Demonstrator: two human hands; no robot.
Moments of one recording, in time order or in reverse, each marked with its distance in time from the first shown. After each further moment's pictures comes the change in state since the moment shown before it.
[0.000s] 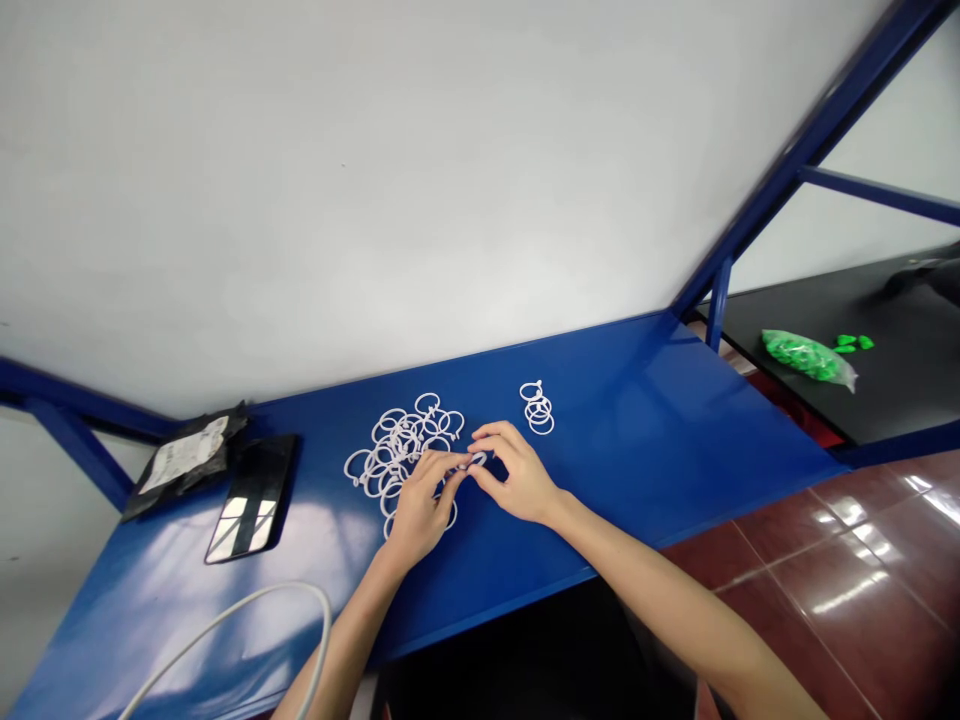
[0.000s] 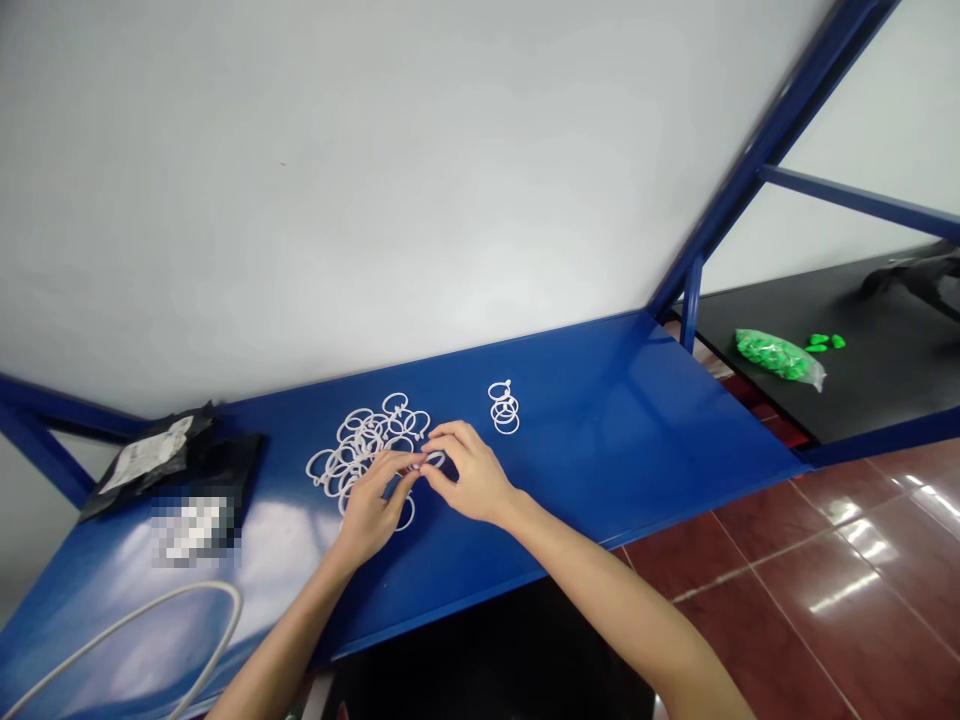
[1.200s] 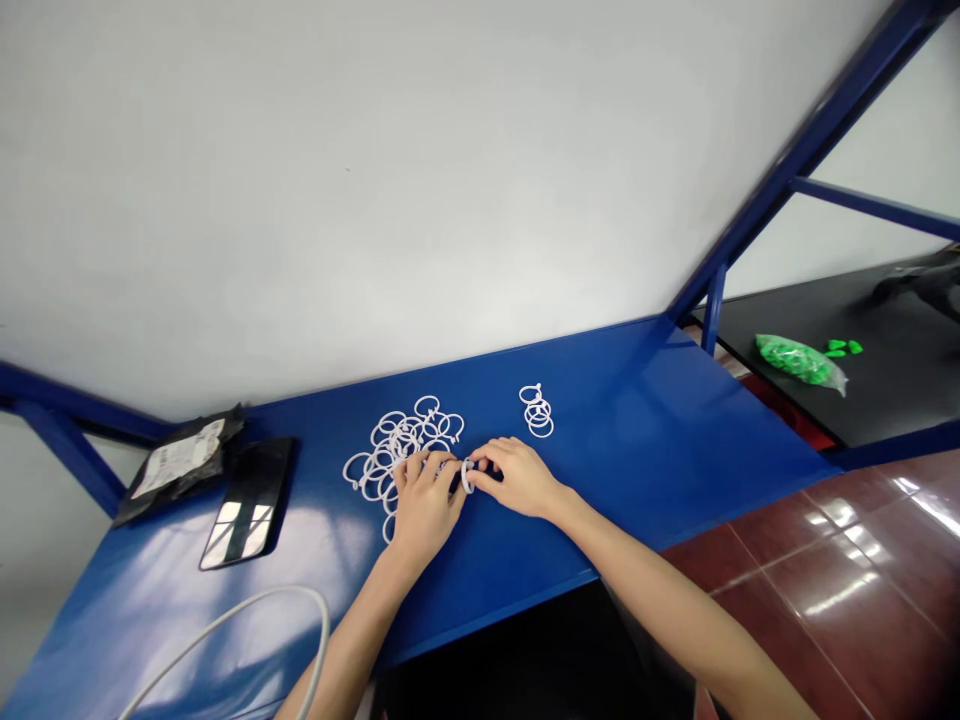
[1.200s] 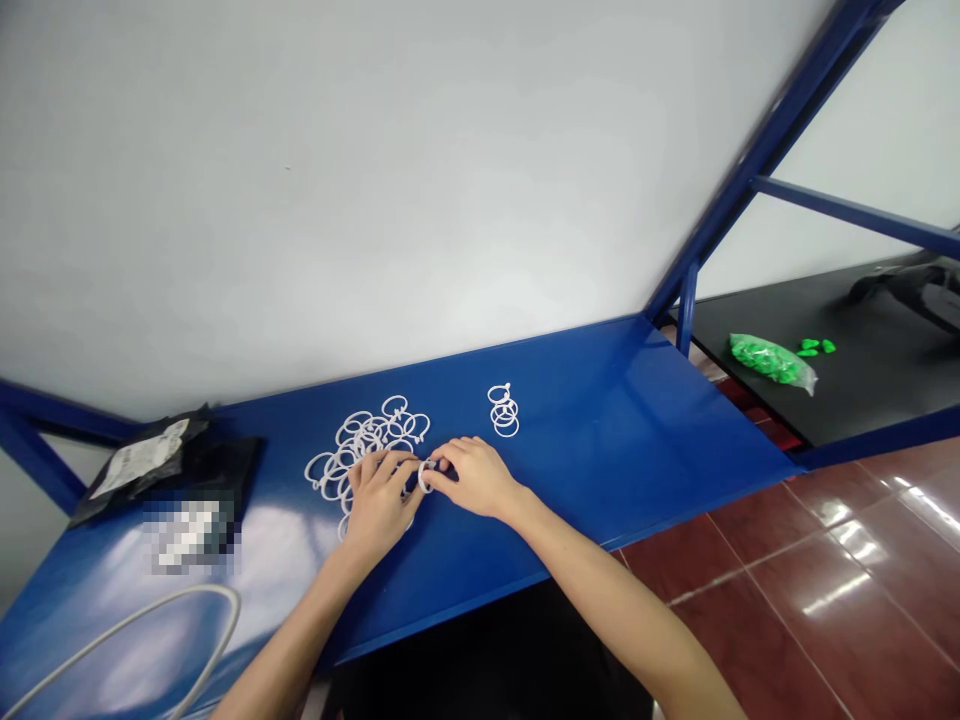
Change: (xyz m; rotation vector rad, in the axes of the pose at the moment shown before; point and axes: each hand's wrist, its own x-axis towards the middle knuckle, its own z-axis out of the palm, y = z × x) left_hand -0.007 -0.005 0.013 0.580 -0.022 0.049; right_hand 0.006 0.007 -0.002 -0.177 -0.297 0.190
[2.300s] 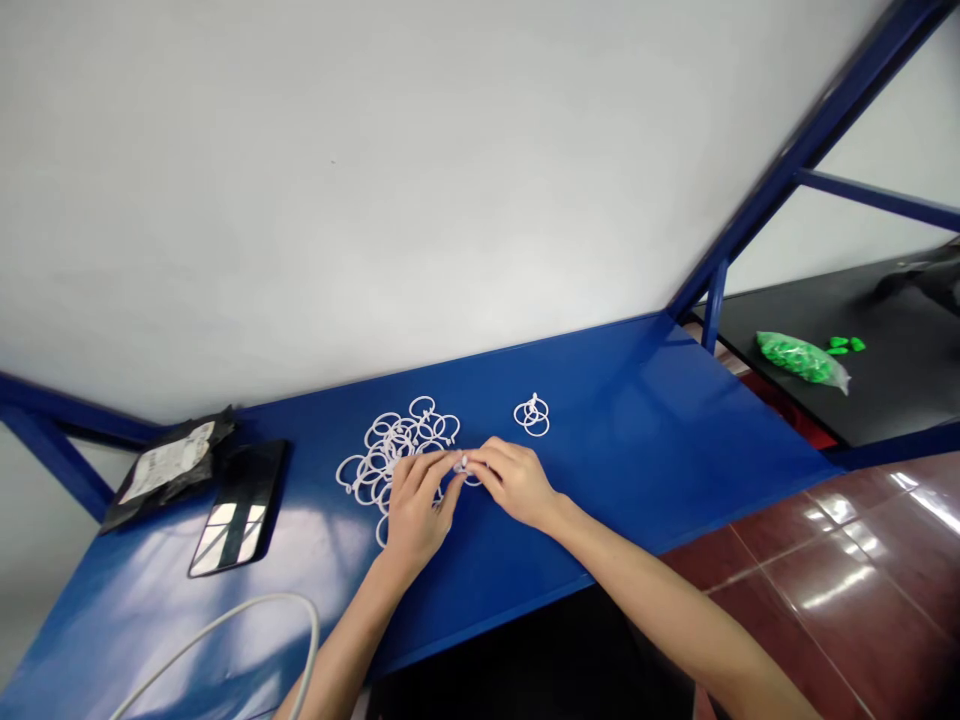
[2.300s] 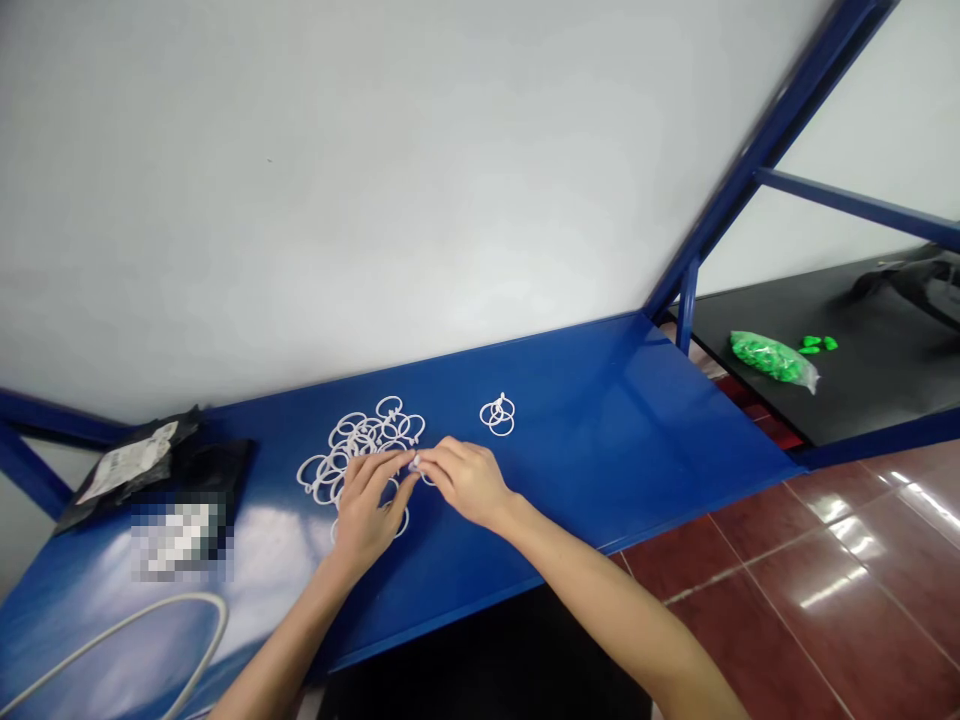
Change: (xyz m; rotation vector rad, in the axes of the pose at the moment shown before) left_hand 0.007 -0.001 -0.007 -0.232 0.271 0.085; right_hand -0.003 0.002 0.008 -0.018 0.356 -0.270
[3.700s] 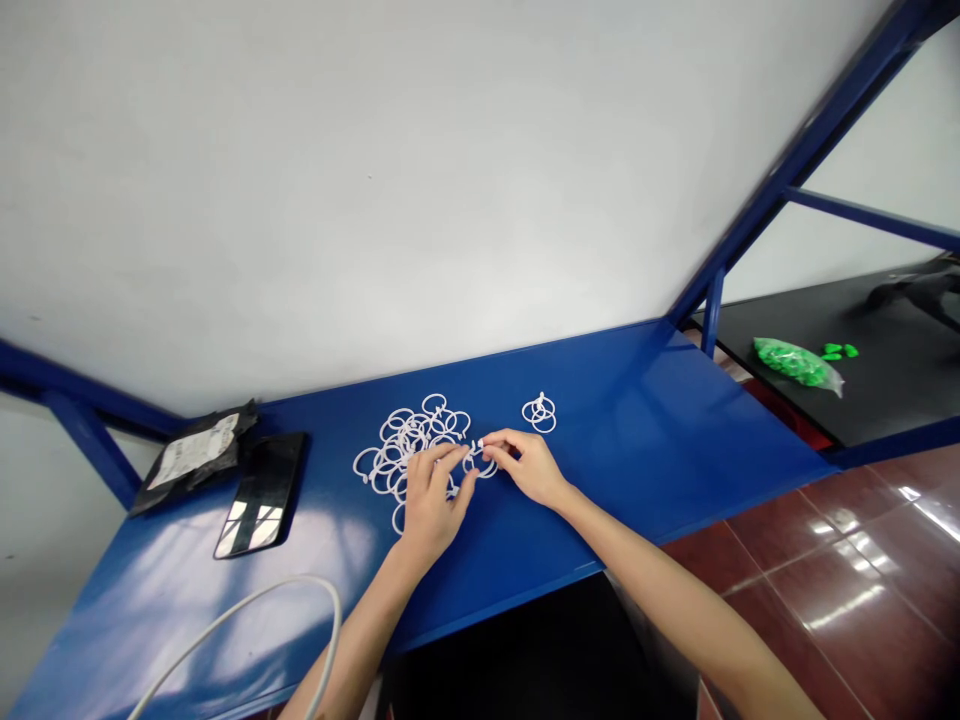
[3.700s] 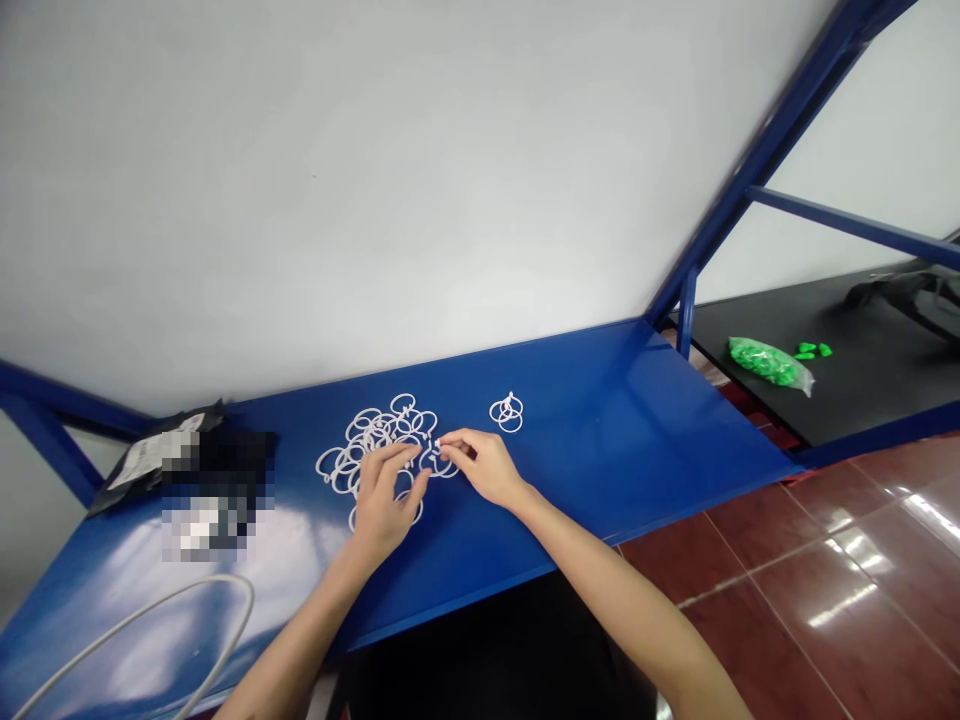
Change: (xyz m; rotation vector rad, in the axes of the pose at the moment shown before) left_hand -0.001 0.003 0.001 -0.011 0.083 0.001; right_hand 0.006 0.005 -0.005 0.468 -0.076 0.459
